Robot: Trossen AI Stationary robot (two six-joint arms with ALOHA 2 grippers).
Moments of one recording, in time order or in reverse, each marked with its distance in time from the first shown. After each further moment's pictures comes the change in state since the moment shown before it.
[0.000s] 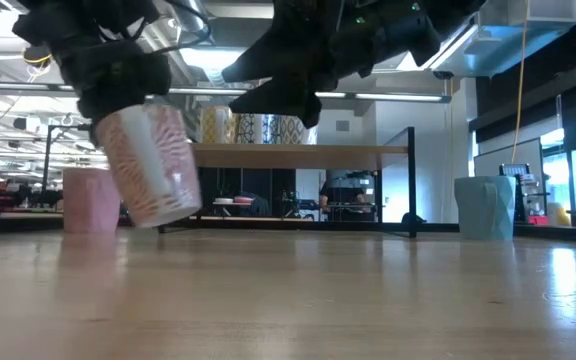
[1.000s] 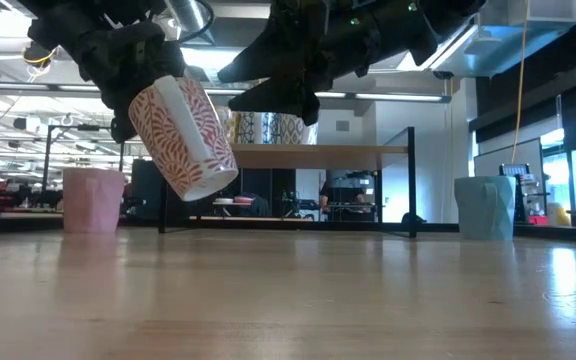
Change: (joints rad) left arm 0.055 -0.001 0.000 0.157 0.060 0.019; right arm 0.002 0.008 0.000 0.036 0.077 -0.001
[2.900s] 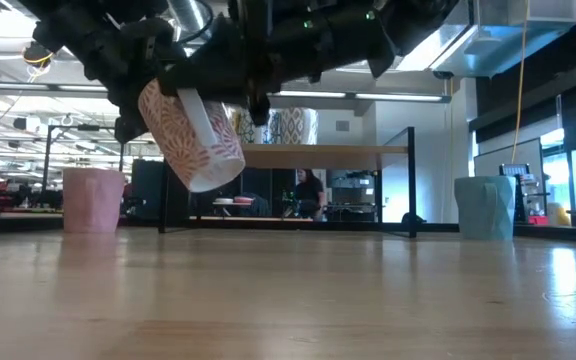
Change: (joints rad) left arm 0.027 0.002 0.002 0.044 0.016 -0.048; right arm 0.022 0.194 0.174 0.092 -0.034 -0.042
